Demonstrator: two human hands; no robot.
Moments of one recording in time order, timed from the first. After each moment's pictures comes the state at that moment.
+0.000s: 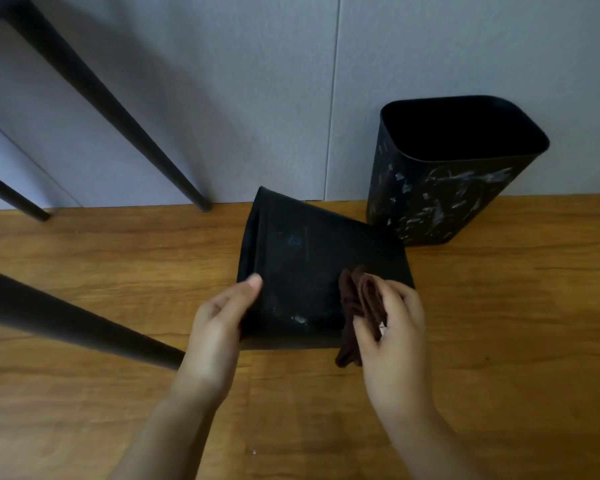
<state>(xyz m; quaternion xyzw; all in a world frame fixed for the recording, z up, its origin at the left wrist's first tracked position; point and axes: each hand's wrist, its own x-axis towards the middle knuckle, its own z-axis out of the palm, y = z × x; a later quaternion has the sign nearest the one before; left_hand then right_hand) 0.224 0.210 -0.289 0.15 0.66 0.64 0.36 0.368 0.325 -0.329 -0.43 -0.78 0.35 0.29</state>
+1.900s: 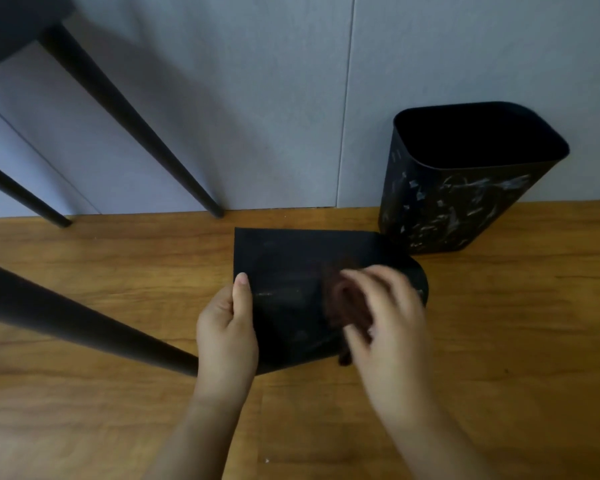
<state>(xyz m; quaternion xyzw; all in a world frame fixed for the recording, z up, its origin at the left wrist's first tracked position) 0.229 0.215 -0.286 0.12 0.77 0.61 0.17 0.351 0.322 -0.300 -0.36 -0.85 0.28 0.26</state>
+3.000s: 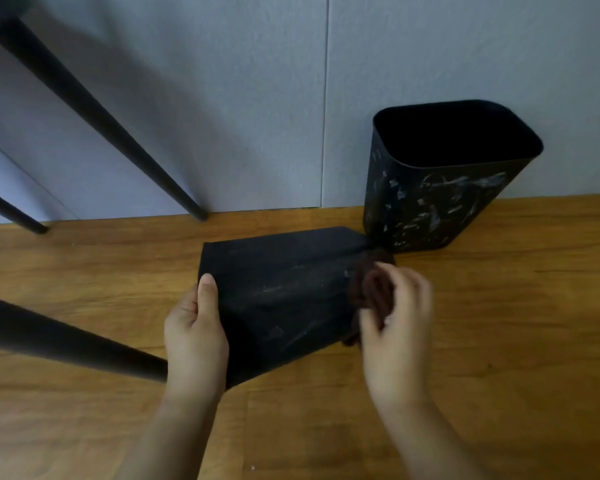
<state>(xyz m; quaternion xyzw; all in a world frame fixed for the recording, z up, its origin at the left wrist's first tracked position) 0.223 0.223 -0.280 0.01 0.77 0.62 0.18 0.356 0.342 -0.325 -0.46 -0.74 0.35 0.34</state>
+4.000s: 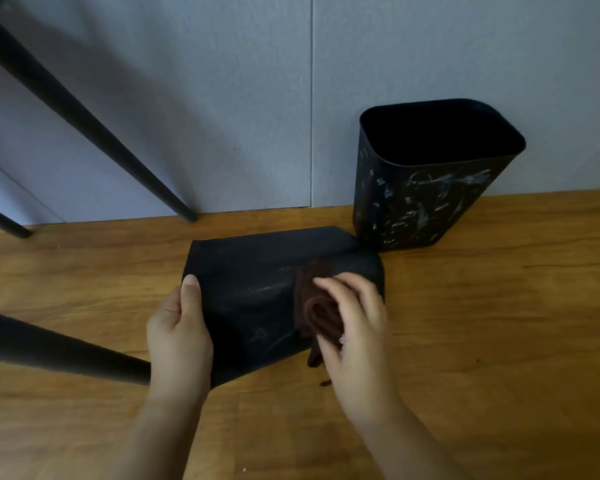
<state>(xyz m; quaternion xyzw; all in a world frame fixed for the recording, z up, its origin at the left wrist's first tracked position) 0.221 0.223 -0.279 -0.01 0.77 0.61 0.17 0.356 0.326 -0.332 -0.32 -0.83 0.35 0.30</state>
